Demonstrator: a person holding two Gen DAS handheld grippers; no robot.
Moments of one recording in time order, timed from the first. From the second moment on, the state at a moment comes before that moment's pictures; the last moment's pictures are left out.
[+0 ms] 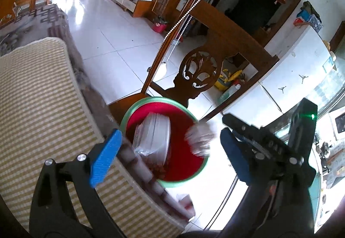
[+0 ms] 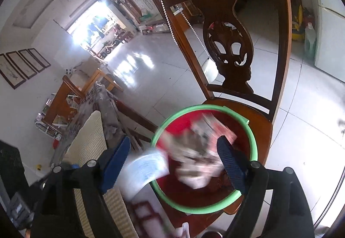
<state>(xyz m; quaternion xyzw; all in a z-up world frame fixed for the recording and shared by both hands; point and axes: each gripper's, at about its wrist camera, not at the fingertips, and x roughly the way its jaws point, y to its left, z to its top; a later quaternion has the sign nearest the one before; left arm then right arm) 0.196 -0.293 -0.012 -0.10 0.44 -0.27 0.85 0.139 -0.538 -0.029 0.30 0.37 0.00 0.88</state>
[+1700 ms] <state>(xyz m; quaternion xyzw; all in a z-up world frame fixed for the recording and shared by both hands) 0.107 0.135 -0.042 -0.15 0.44 0.16 0.87 0.109 -0.274 -0.060 0.17 0.47 0.20 0.84</state>
